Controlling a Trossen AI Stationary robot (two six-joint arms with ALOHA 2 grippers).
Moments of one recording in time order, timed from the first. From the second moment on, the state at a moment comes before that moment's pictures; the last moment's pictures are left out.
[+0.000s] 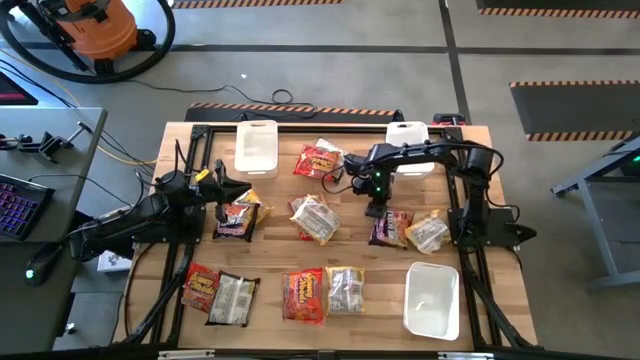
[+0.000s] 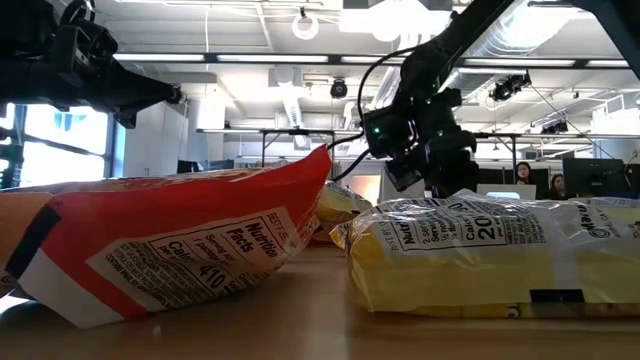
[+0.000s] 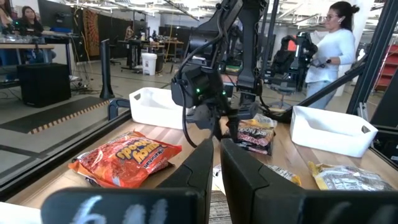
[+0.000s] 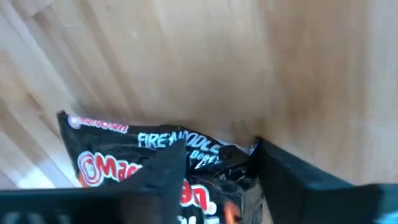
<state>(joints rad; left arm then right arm) 0.42 0.02 0.01 0.05 0.23 -0.08 -0.37 1.95 1.21 -1.05 -0.36 -0.09</state>
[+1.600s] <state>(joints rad) 0.42 0.02 0.01 0.05 0.23 -0.08 0.31 1.91 1.49 -0.98 0.41 0.65</state>
